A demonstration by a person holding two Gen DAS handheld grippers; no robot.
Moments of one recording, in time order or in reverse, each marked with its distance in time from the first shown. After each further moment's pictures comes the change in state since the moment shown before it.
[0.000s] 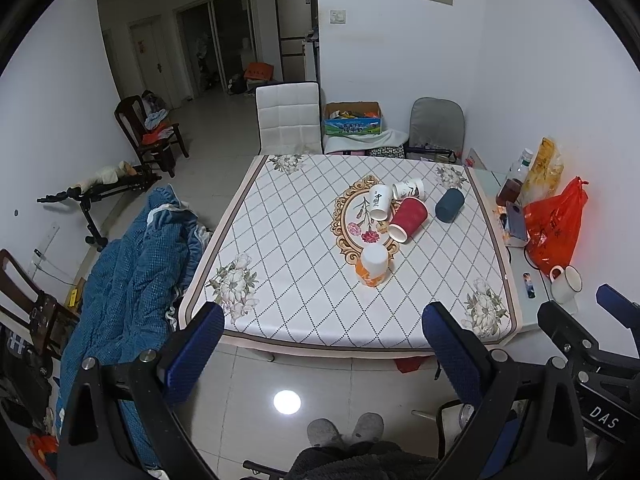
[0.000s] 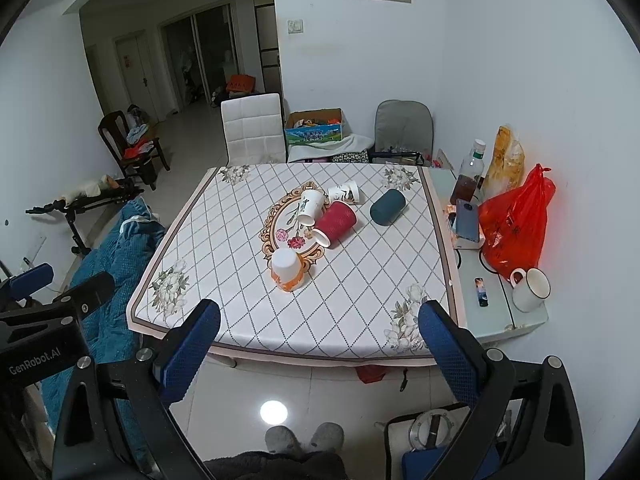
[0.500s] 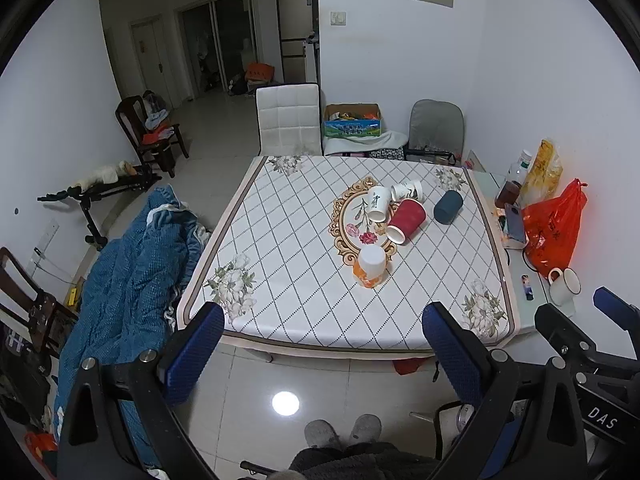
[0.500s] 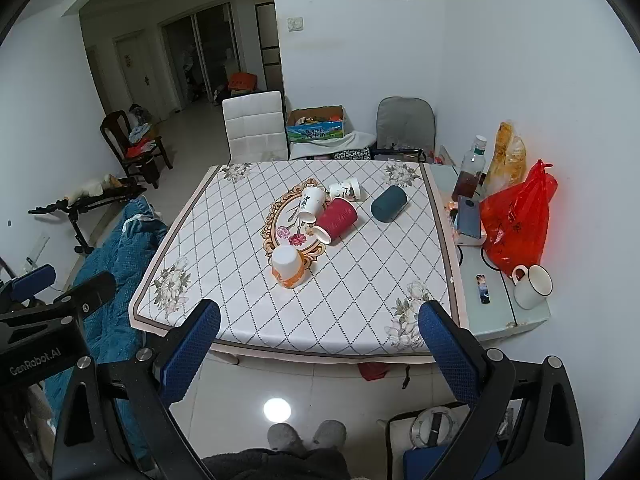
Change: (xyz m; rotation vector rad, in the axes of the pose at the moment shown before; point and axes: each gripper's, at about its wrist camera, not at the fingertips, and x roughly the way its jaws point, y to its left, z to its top) left arm 0.001 -0.009 0.001 0.000 -0.007 0.008; right arm 0.001 -0.008 -0.005 0.004 0.005 0.011
